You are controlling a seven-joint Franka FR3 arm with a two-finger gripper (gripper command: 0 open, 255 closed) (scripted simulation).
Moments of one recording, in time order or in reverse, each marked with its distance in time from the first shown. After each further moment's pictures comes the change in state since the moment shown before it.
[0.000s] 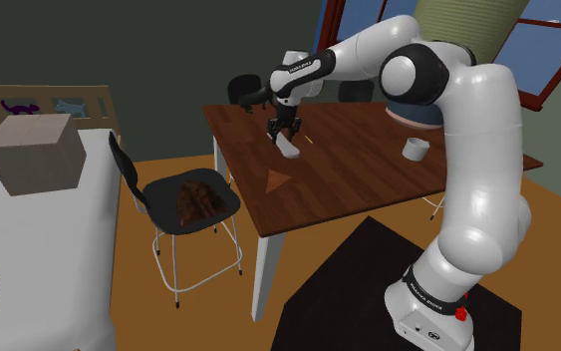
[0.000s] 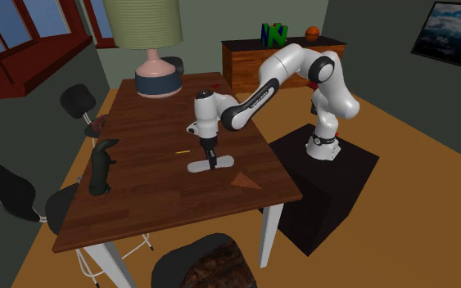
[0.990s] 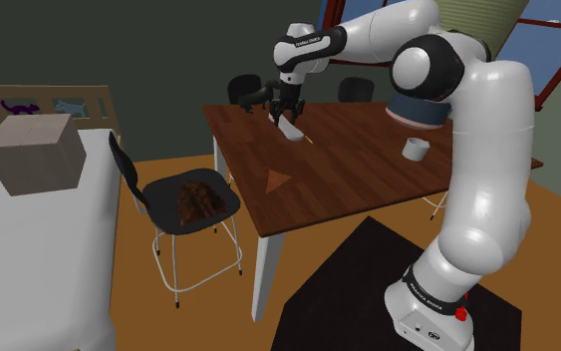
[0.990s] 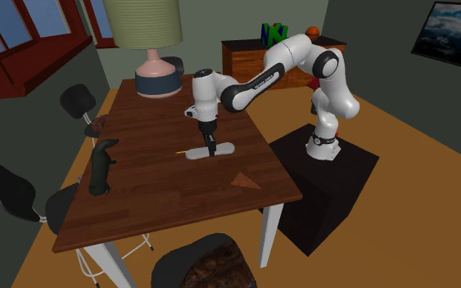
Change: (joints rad) arm 0.003 -0.074 -0.006 0.088 -0.012 -0.161 0.012
